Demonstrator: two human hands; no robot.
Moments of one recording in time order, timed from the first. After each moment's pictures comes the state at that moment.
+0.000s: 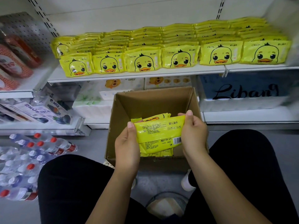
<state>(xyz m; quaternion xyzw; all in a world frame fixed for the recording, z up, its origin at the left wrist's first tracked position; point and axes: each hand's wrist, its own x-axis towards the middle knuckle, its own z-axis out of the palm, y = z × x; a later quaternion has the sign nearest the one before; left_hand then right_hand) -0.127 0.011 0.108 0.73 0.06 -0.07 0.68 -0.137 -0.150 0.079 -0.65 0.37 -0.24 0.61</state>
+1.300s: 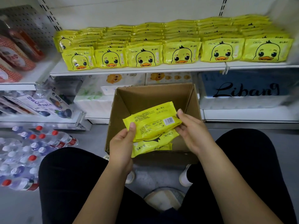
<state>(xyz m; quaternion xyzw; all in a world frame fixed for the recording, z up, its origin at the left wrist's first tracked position) -0.126 0.032 0.068 0.63 0.14 -0.14 0.75 -0.147 -0.175 0.071 -0.43 0.30 -0.03 0.85</state>
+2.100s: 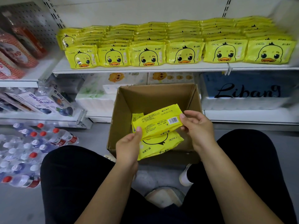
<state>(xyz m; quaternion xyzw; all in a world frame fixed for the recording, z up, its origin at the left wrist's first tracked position) -0.133 0.025 0.060 0.67 0.23 -0.13 0.70 -0.150 -0.176 0.064 -0.54 0.32 -0.12 0.77</state>
